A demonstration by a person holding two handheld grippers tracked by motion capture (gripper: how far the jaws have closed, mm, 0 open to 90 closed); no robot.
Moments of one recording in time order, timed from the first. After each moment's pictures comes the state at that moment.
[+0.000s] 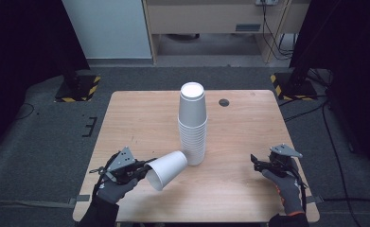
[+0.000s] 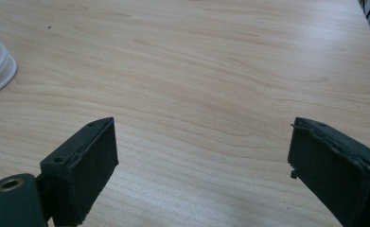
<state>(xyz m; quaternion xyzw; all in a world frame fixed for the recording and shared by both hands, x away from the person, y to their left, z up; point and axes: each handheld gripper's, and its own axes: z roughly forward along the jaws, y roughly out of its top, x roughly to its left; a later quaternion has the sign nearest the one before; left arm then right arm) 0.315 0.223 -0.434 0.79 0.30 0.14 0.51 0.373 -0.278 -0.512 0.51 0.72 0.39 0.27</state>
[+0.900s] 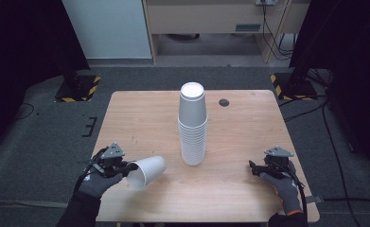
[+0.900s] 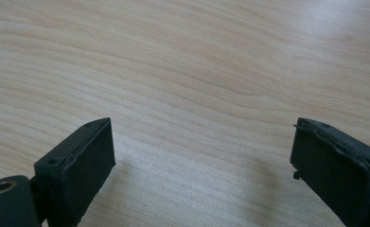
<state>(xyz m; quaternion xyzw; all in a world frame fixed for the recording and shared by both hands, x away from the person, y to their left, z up) 0.330 0.263 -0.429 0.84 0.39 0.11 0.36 0.378 -0.276 -0.533 0.51 0.76 0.32 0.25</state>
